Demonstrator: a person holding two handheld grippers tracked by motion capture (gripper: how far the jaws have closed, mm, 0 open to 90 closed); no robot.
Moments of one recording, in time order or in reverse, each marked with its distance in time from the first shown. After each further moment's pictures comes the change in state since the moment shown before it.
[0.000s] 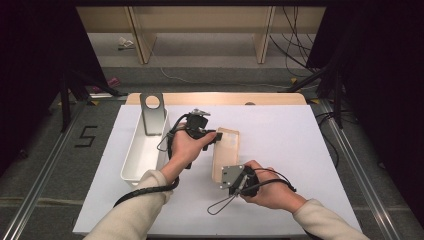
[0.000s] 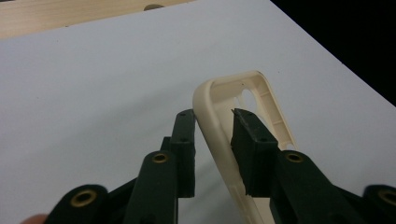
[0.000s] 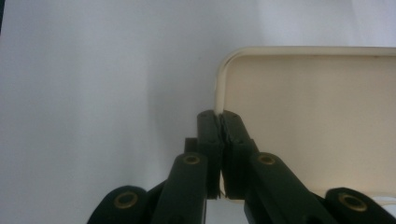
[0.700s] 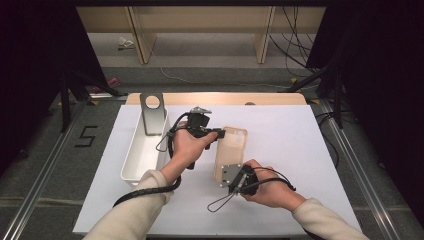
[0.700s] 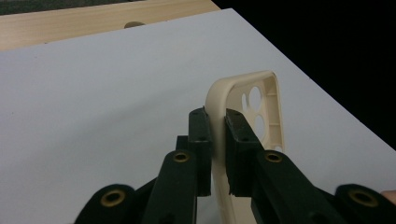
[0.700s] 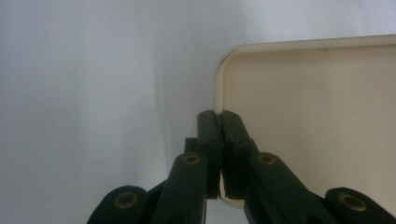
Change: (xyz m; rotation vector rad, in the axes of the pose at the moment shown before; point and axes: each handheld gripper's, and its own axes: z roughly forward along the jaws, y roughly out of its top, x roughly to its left) left arm -0.016 0.006 -0.012 -0.057 -0.063 -0.010; right arm -0.006 -0.005 0.009 0.031 0.001 -0.006
